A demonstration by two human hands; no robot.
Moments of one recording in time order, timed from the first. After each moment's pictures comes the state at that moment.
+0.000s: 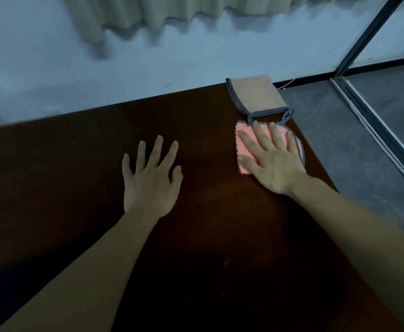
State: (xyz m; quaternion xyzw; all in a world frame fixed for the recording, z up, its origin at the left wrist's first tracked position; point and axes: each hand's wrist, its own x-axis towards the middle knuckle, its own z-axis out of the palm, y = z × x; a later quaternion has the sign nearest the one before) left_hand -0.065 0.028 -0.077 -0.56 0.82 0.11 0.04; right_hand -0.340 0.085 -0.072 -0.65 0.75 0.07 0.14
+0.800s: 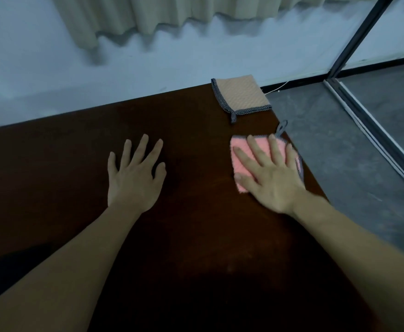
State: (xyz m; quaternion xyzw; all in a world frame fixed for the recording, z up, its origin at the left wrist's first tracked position) left_hand -0.065 0.030 -0.076 -0.56 0.82 0.11 0.02; right_hand -0.350 0.139 -0.068 -0.66 0.74 0.06 0.14
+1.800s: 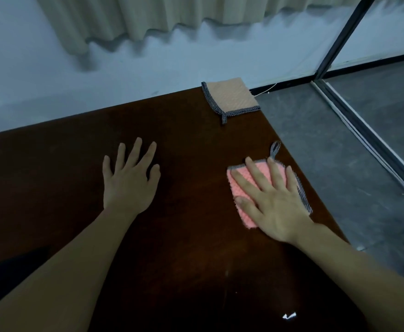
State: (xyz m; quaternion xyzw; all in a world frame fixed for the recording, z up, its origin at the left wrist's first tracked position) left_hand -0.063 0.029 -0.079 -0.56 0.82 0.10 0.03; right_hand -0.333 0.196 -0.067 -0.65 0.74 0.07 0.15
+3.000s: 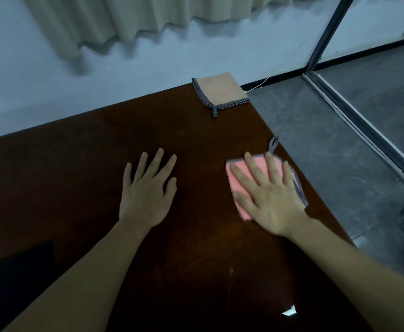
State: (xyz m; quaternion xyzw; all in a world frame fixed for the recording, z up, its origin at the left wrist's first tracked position) left_hand -0.077 0.080 -0.077 -0.49 0.86 0.11 0.03; right_hand -0.327 0.220 -0.066 -0.64 0.75 0.06 0.14
